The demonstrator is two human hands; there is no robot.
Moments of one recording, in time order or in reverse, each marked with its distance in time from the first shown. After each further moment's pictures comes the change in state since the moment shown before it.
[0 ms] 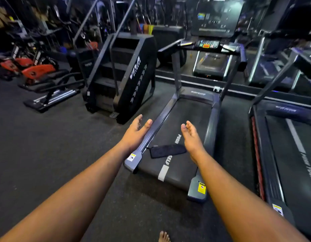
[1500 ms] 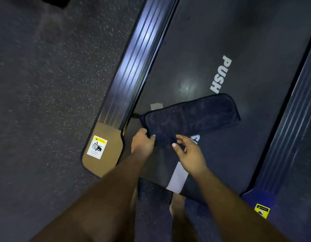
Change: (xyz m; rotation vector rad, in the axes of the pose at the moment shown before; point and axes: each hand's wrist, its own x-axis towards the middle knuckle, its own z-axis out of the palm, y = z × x) left_hand 0.545 -0.733 0.217 0.500 -0.212 -0.957; right_hand 0.498 0.657 0.175 -0.476 -0.303 0.662
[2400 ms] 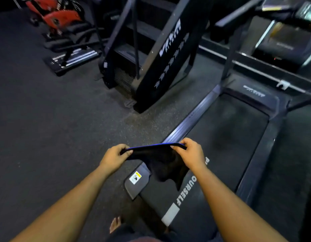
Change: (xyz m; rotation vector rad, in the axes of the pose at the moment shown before) left_hand -0.465 0.013 -0.399 -0.212 0.405 0.432; right_hand -0.353 -0.401 -0.195 -0.195 0.180 -0.585
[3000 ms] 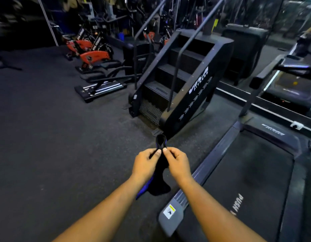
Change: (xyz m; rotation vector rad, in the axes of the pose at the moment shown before) left_hand -0.019 -0.059 -0.199 -0.523 0.196 0.198; right_hand -0.070 -0.288 0.216 0.466 -0.071 -0.145
